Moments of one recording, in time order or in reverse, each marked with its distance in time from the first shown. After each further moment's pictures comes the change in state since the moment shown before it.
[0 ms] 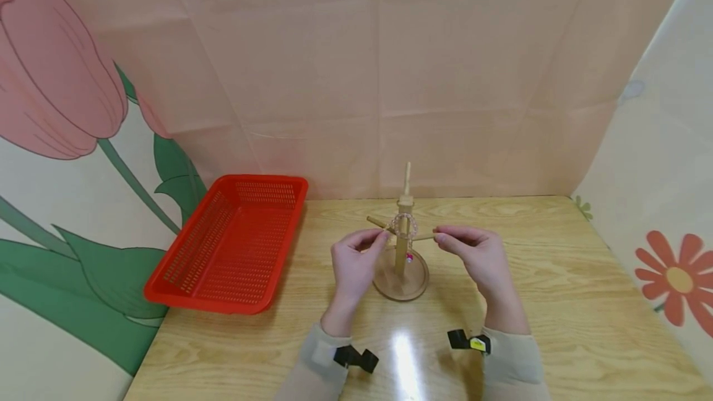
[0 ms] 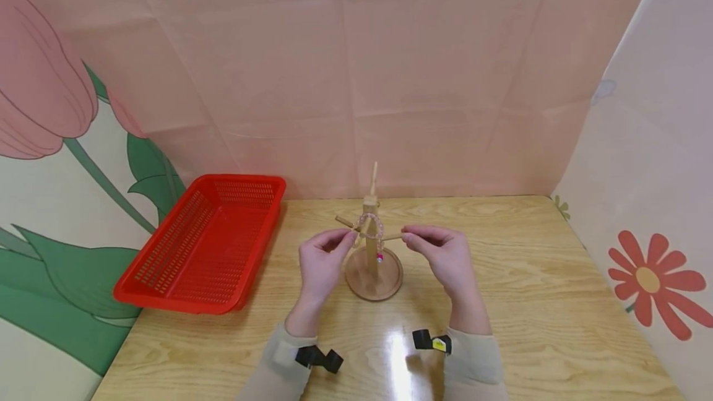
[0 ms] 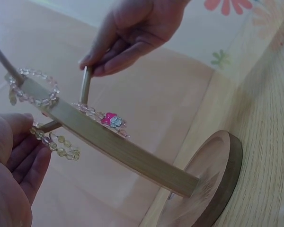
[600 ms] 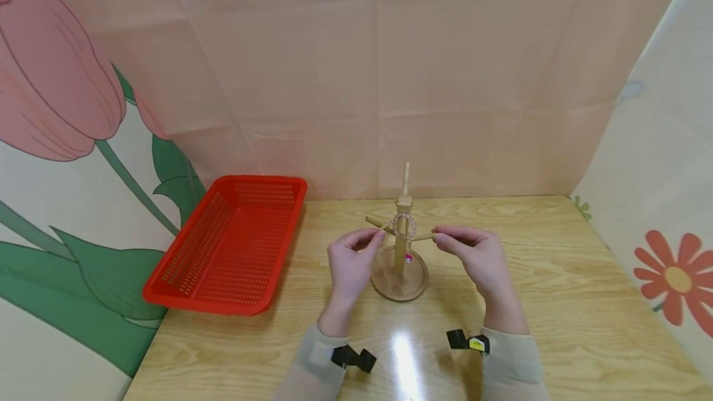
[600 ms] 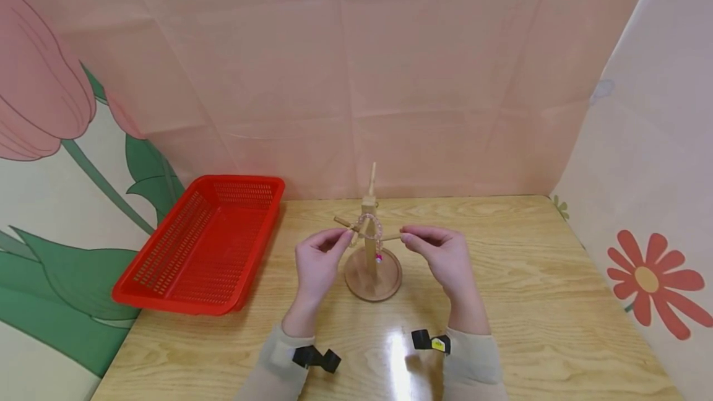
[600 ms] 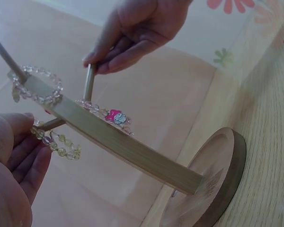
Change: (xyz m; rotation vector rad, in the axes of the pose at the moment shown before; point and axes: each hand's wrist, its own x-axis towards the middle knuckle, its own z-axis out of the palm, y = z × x) left_hand 0.002 -0.001 -0.003 -0.001 0.014 0.018; right_hand 0.000 -0.001 0.001 0.005 0.003 -0.004
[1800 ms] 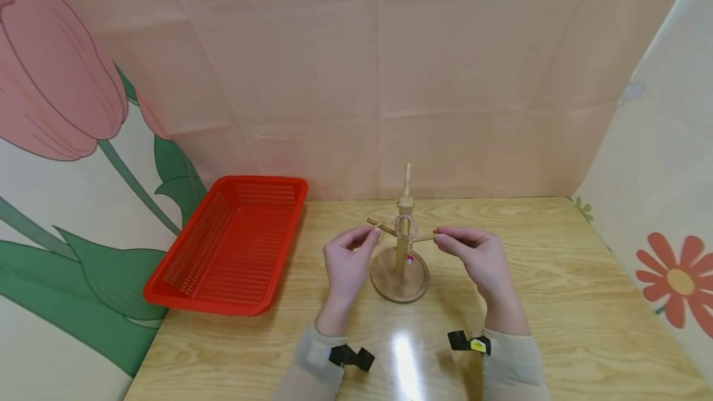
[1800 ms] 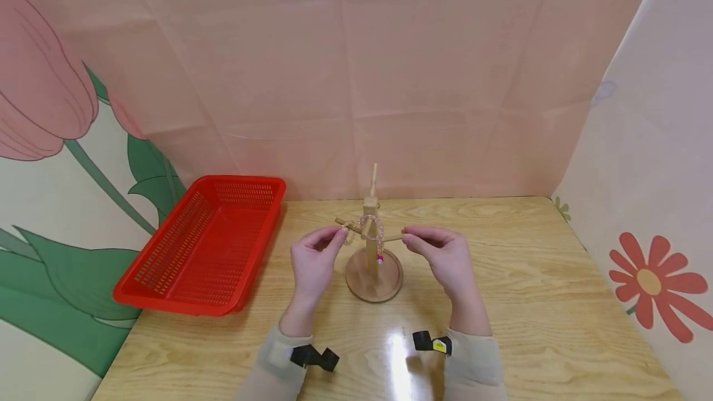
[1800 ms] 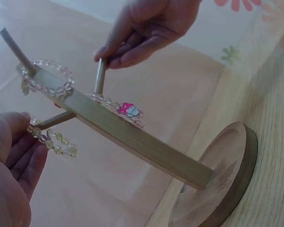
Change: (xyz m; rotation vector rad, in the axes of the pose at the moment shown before) left_hand 0.004 0.001 -0.007 -0.040 0.050 0.008; right_hand 0.001 0.003 -0.001 0.006 -0.011 -0.002
